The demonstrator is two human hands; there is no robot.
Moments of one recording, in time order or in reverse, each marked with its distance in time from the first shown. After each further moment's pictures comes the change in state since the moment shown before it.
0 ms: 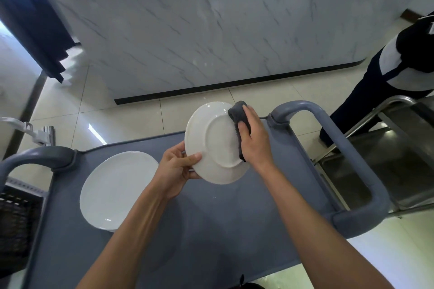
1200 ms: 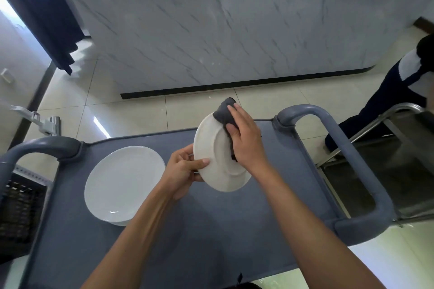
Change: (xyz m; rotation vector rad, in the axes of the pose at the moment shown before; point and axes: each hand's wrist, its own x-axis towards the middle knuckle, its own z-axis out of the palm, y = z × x) left_hand -0.007 -0.011 0.002 0.039 0.018 0.010; right_hand 0.003 -0.004 0.024 -0.171 -0.098 -0.240
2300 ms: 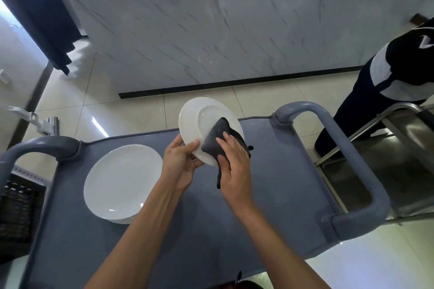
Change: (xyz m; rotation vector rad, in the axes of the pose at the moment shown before) left_hand 0.010 0.009 0.010 -0.290 0.211 0.029; right_hand -0.086 -0.024 0.033 0.127 0.167 -0.004
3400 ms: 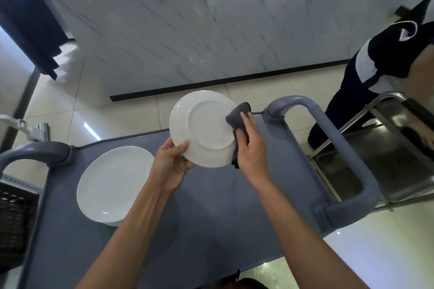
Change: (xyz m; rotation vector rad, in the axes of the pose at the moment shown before) left_hand -0.006 0.001 -0.007 -0.077 -0.099 -0.048; right_hand 0.045 0.024 -0.042 0.086 0.051 0.277
